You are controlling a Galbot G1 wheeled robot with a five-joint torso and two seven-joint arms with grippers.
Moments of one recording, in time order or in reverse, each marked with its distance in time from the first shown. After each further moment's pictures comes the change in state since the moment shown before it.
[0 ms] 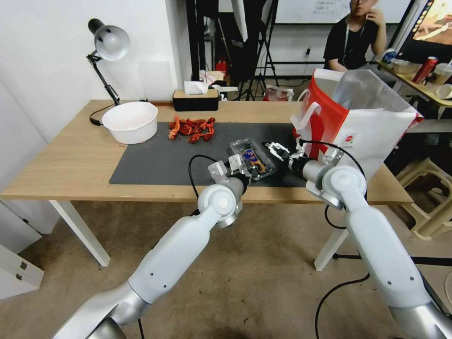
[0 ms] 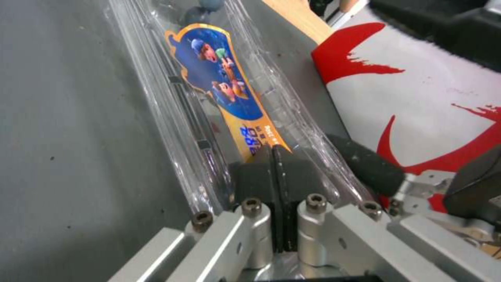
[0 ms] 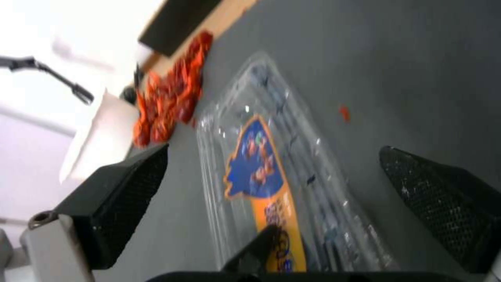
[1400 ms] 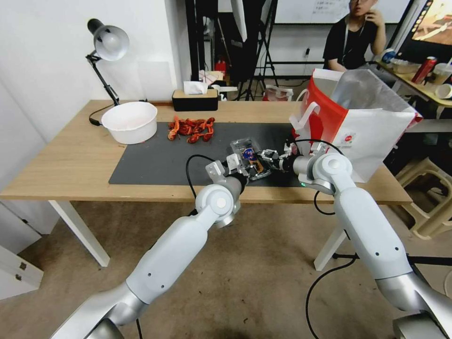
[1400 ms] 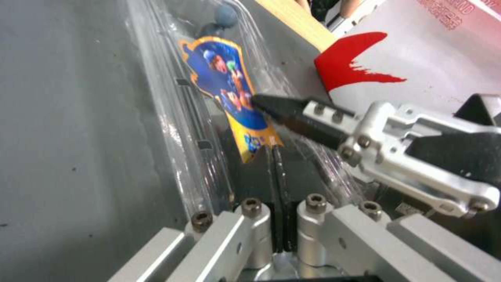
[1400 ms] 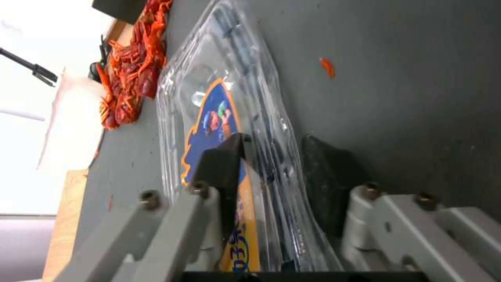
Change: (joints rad) left arm 0.002 0.011 -0.009 -0.008 -0.004 -0.015 0.002; right arm 0.077 0.027 -0.057 -0.131 0.099 -0.050 0.077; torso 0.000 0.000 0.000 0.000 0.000
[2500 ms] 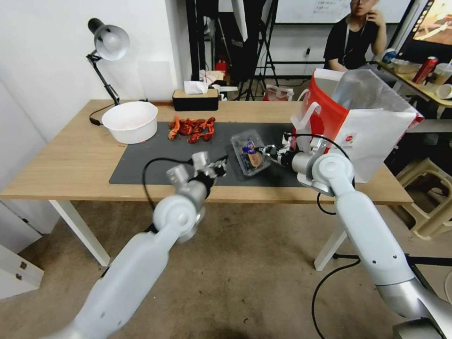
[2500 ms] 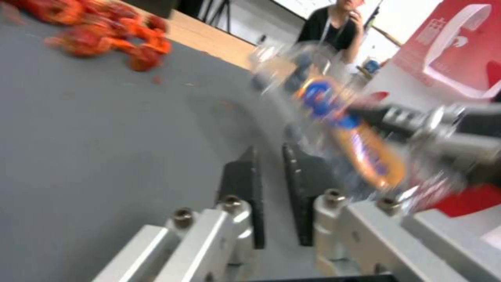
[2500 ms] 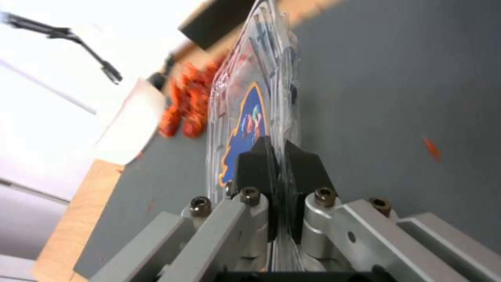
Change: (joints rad) left arm 0.317 0.211 -0.240 -0.344 0.291 0.017 0.143; right arm -0.033 -0.006 -0.013 0.125 -0.346 0.100 -0.294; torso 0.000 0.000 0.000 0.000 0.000
